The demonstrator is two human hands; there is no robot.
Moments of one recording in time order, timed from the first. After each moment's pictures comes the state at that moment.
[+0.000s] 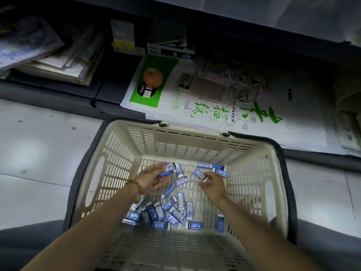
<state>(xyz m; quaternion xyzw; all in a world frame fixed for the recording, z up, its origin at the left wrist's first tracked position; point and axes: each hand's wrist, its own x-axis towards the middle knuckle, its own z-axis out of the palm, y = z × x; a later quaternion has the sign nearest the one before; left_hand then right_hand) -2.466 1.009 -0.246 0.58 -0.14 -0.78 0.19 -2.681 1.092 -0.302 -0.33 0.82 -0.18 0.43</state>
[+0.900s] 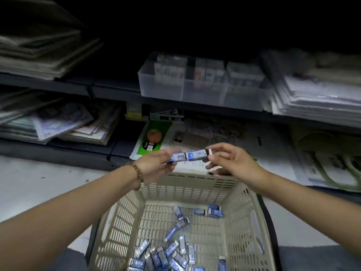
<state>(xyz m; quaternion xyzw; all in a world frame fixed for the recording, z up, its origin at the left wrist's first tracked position) -2.497 0.965 -0.021 0.44 -0.37 -0.78 0.25 -2.705 1.042 -0.004 -0.46 0.58 -0.42 0.52</state>
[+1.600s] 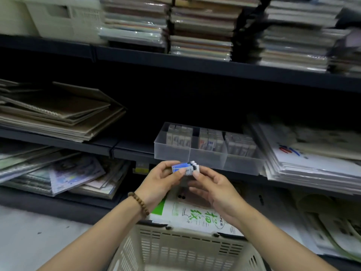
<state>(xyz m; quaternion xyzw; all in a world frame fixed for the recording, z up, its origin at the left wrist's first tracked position) -2.487 0.943 0.066 0.34 -0.52 -0.66 0.42 -2.641 1.000 0.079 -0.38 0.47 -0.56 0.57</state>
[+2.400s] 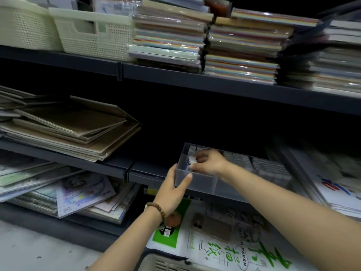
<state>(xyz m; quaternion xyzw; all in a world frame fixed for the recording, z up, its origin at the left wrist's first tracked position) -2.472 0.851 0.047 0.44 -0.65 -0.47 0.40 -2.626 0.819 0.107 -0.62 0.67 -0.31 0.28</state>
